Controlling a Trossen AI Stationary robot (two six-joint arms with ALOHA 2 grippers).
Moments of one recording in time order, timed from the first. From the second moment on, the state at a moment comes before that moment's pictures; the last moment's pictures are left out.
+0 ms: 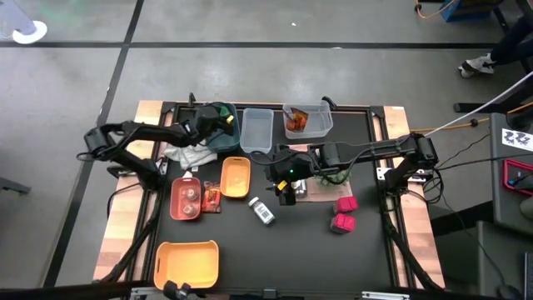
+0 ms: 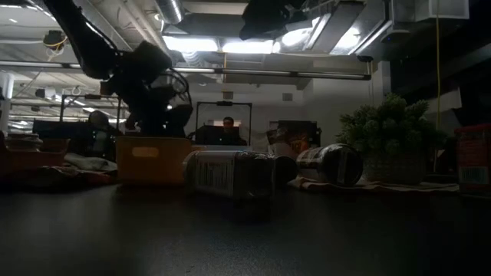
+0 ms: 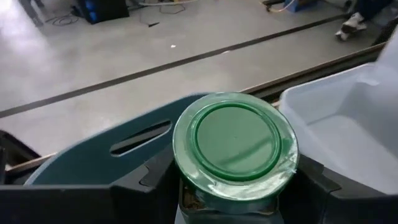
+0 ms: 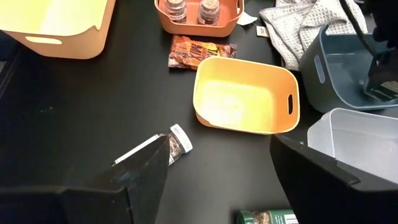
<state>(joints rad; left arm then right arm) 0.61 1.43 0.53 0.37 -0.47 -0.26 0.12 1.72 1.61 -0.68 0.06 -0.06</state>
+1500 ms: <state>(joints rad) 0.63 1.47 0.53 0.24 -0.42 -0.39 0.12 1.72 1.60 -0.69 0.06 0.00</state>
